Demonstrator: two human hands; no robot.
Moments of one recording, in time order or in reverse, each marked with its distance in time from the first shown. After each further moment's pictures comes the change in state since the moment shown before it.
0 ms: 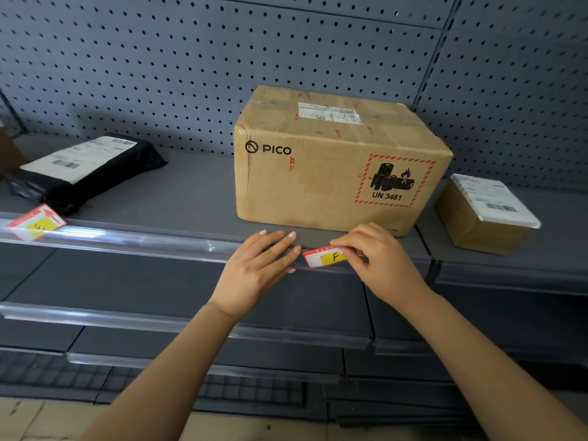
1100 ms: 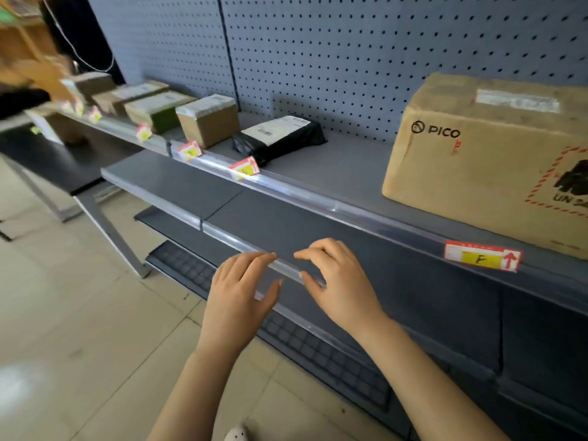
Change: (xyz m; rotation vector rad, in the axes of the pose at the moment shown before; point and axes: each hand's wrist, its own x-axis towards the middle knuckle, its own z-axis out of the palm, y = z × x) left_hand -0.116 0.075 -0.206 0.329 -0.146 -0.872; right_hand 0.000 -0.196 0.107 0.418 -0.112 -0.271
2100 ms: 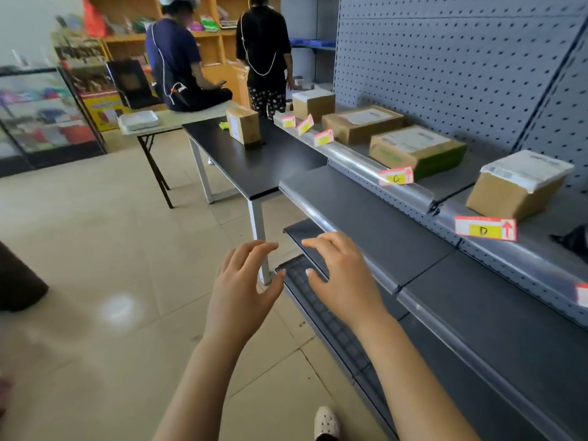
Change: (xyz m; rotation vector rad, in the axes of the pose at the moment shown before) left_hand 0.019 -0.435 -0.206 0.088 0.246 -0.439; right_hand 0.307 -0.280 0.342 0.223 -0.211 -0.179
